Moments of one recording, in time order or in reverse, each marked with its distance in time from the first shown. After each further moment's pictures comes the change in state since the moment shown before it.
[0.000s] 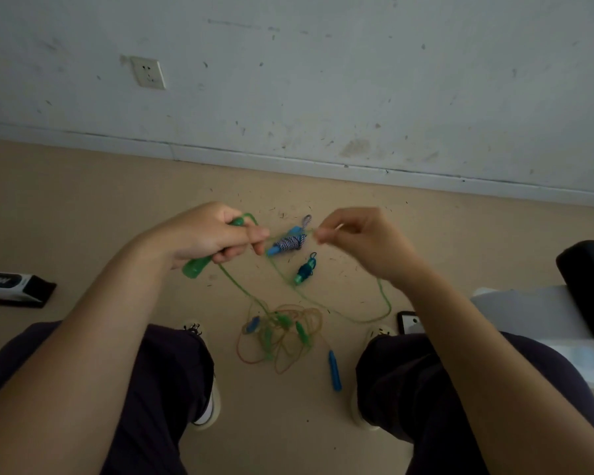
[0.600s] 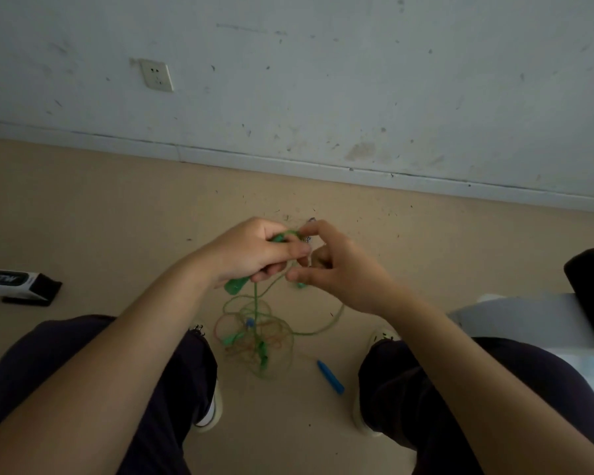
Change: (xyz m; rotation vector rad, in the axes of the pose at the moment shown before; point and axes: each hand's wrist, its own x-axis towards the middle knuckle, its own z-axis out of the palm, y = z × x) left_hand 0.010 0.011 0.045 -0.116 0.014 0.098; right_hand -0.011 -0.007 0.036 0.020 -0.176 -0.007
